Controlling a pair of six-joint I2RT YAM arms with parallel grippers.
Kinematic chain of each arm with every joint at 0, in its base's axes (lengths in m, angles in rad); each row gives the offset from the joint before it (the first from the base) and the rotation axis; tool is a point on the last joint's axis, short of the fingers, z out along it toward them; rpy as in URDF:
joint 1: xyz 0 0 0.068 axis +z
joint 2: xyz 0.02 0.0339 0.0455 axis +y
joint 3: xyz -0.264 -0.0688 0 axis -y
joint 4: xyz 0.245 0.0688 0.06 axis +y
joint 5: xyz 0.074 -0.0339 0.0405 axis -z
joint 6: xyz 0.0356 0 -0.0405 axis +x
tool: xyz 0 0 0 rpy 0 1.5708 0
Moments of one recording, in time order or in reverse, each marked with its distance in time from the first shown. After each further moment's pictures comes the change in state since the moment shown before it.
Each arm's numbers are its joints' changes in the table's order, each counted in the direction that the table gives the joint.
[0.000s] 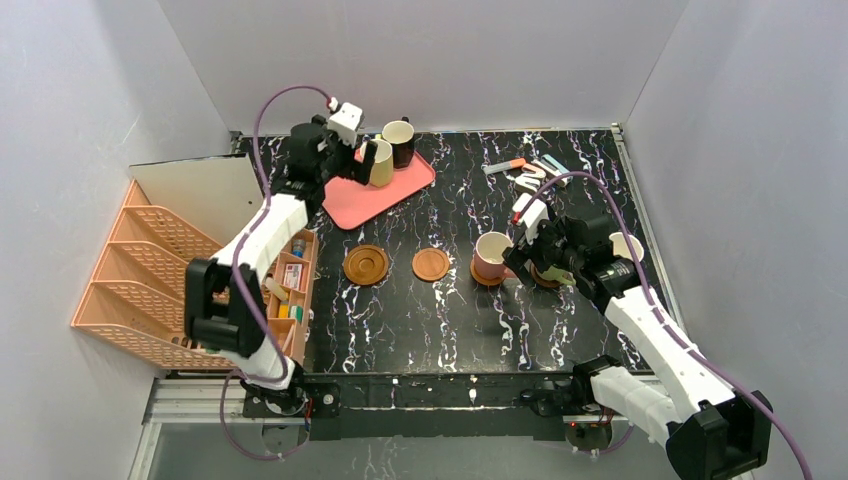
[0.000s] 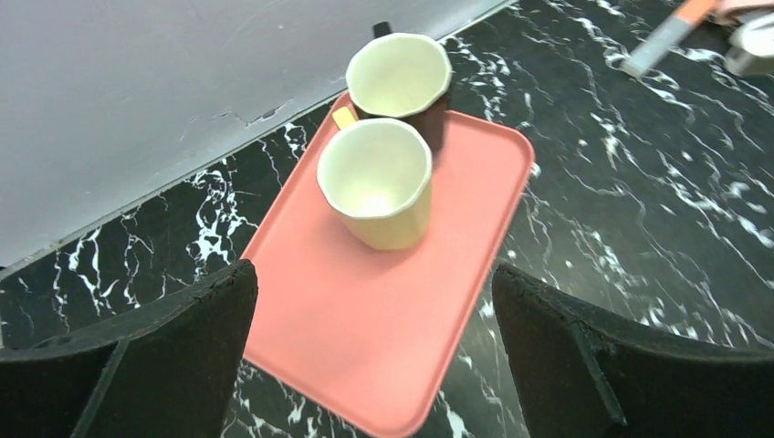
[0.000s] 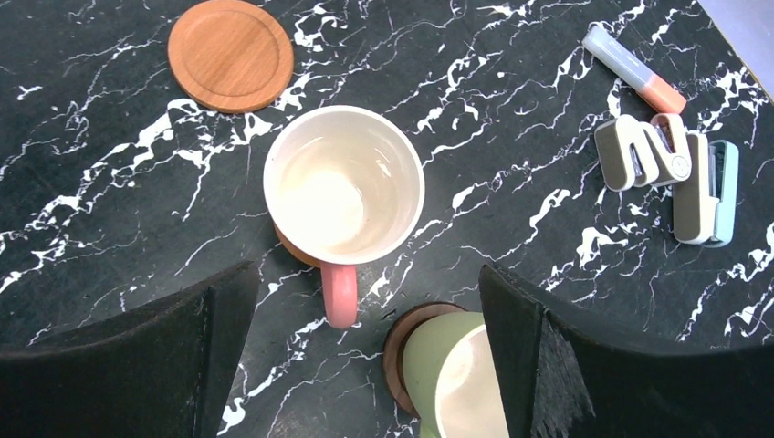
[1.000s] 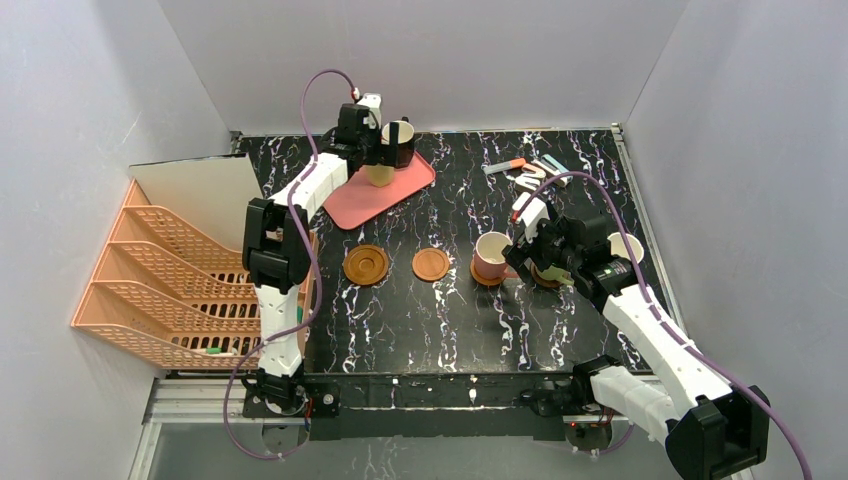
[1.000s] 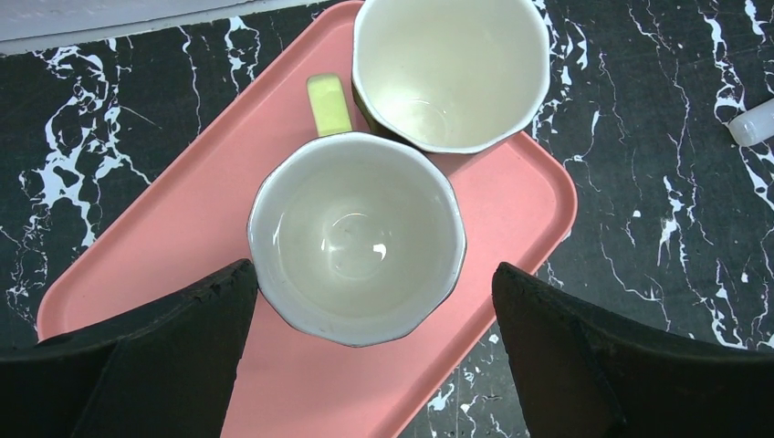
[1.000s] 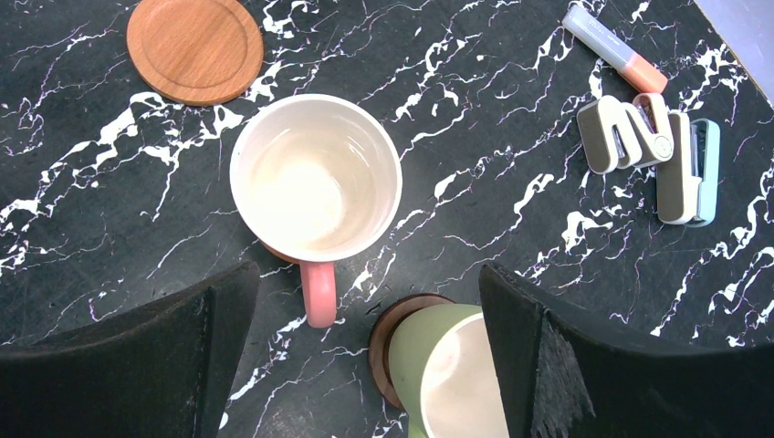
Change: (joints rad) left arm -0.066 0.608 0.616 0.308 -0.230 -0.341; right arm 0.000 0.019 -0.015 -0.030 0.061 0.000
